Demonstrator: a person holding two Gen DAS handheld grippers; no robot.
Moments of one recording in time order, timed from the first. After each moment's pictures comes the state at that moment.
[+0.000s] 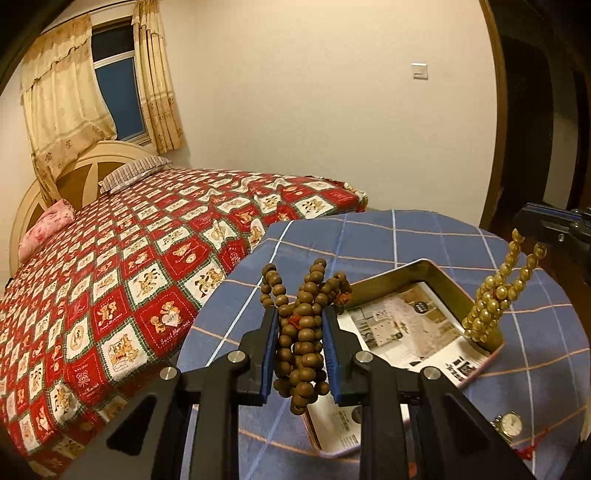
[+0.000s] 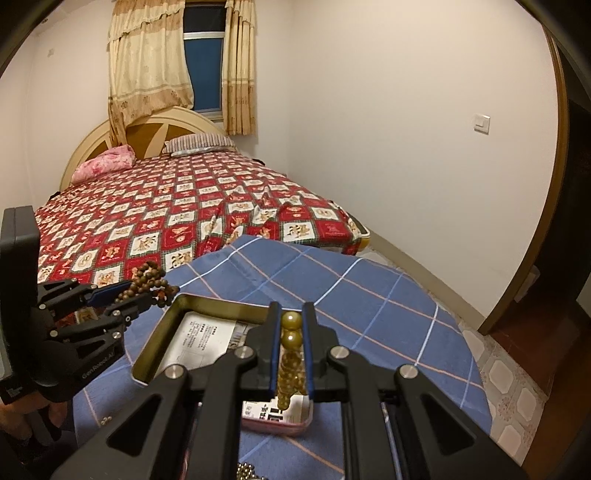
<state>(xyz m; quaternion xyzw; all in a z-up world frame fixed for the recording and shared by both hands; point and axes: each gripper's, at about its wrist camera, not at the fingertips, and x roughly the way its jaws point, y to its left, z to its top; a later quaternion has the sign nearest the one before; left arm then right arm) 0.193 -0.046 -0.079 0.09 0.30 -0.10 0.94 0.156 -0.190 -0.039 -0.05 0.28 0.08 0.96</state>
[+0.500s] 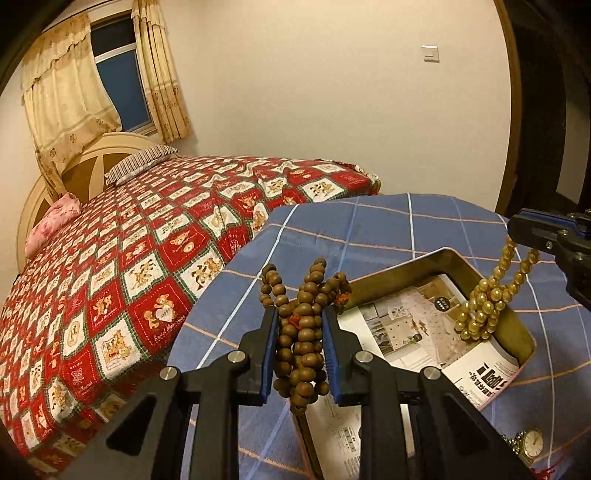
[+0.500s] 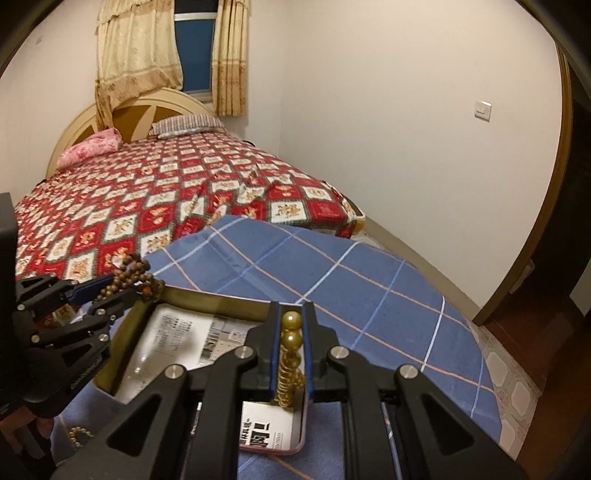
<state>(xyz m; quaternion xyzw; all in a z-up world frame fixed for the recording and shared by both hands) 0.220 -0.061 -0.102 0.11 0.33 -0.07 0.94 0.194 -0.196 -0.068 -0.06 0.32 0.05 0.94</state>
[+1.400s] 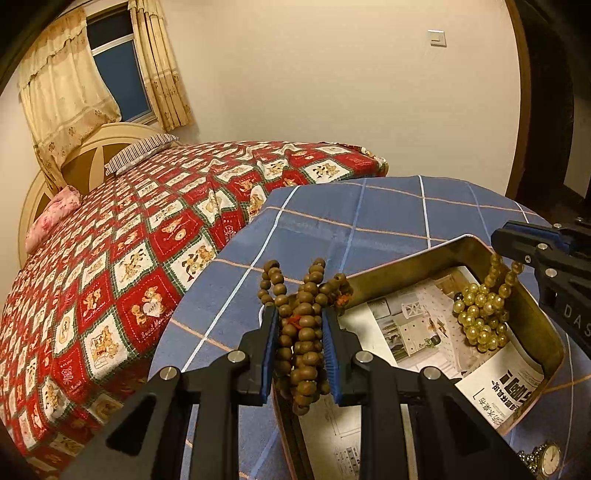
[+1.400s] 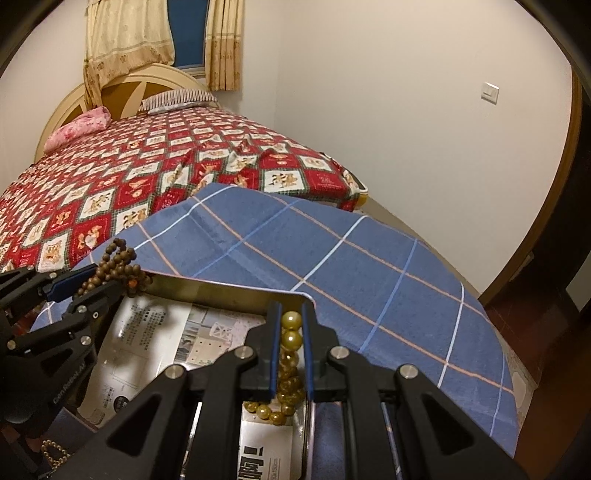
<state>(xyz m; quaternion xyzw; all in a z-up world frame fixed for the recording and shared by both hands) 0.246 -0.068 -0.124 0.11 0.35 -0.06 0.93 0.227 -0.194 -0.100 -0.07 0.36 0.04 0.93</state>
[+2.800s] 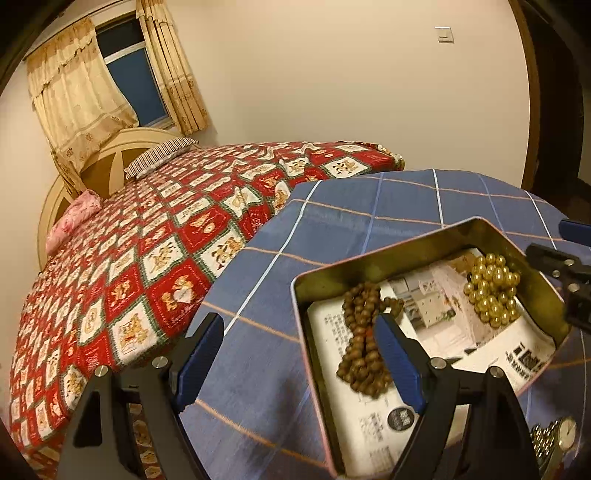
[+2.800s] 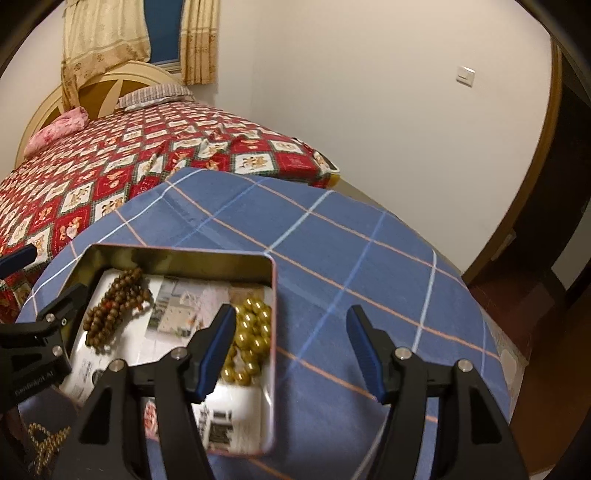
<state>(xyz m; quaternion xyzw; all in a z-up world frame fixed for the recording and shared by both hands) 0.216 -0.054 -0.125 0.14 0.34 -0.02 0.93 0.196 -0.220 -0.106 -0.05 0.38 -0.01 0.92</state>
